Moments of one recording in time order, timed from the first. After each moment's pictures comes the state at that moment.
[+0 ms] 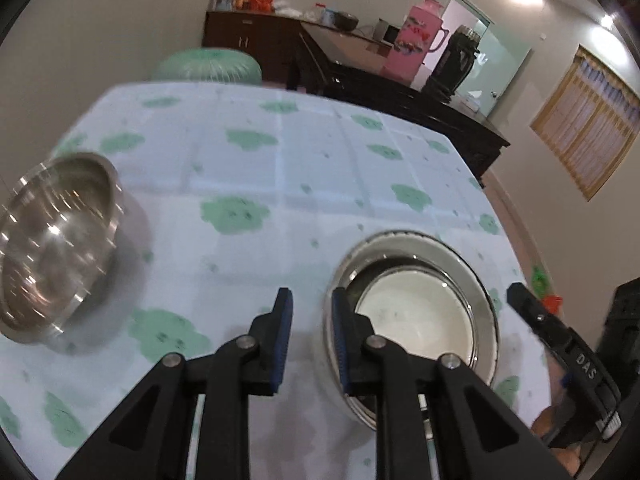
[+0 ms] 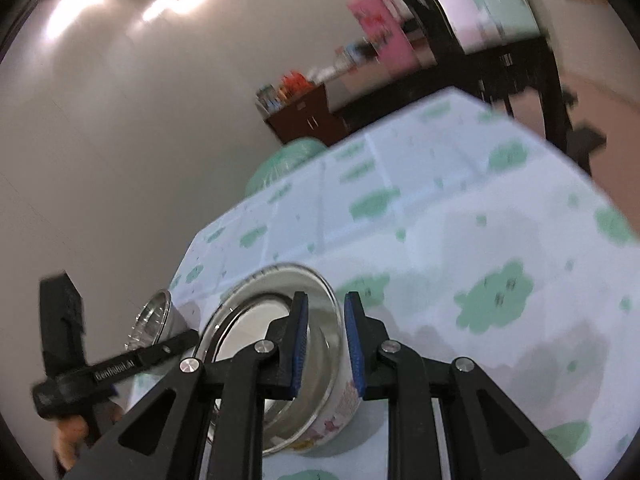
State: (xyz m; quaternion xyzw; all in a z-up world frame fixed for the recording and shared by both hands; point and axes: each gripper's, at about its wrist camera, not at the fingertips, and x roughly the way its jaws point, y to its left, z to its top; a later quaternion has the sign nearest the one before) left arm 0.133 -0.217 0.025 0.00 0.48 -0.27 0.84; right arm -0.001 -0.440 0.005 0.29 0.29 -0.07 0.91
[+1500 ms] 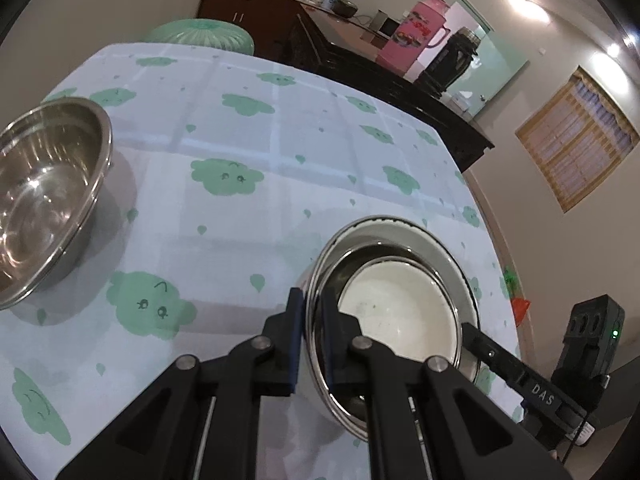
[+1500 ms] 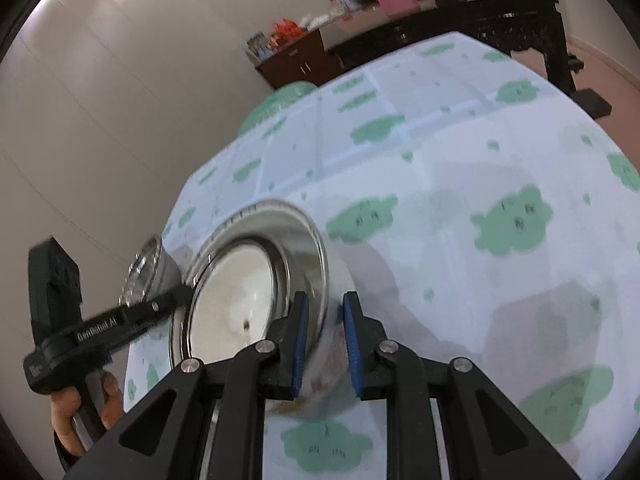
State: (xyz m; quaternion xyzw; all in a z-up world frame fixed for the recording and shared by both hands) left arm 0.134 -0.203 0.002 -0.06 0.51 -0.30 0.80; right arm 0.000 -0.420 -0.024 0.32 0.39 -0.05 0.86
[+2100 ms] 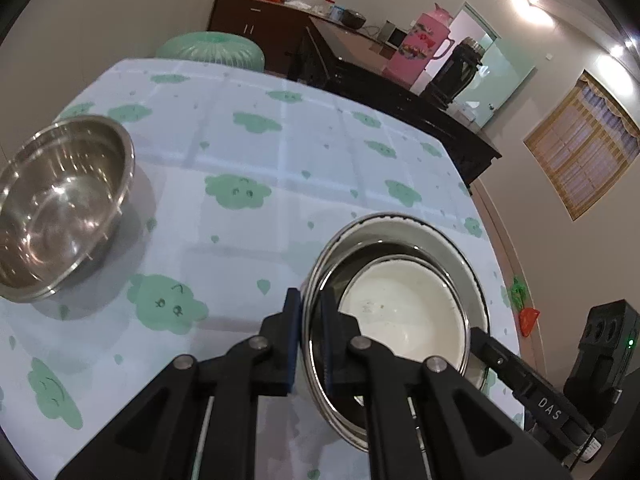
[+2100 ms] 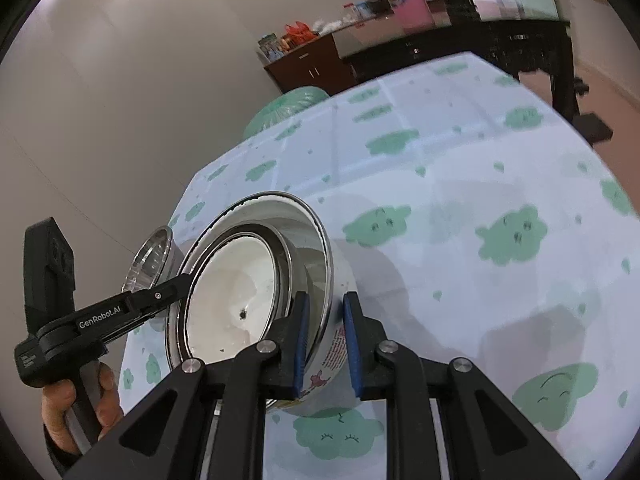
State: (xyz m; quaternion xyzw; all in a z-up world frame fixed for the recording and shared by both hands) left arm 0.124 -0.196 0.025 -0.06 0.50 -0.28 0.82; right arm -0.005 -0.404 0.002 0.28 0.38 -0.05 0.88
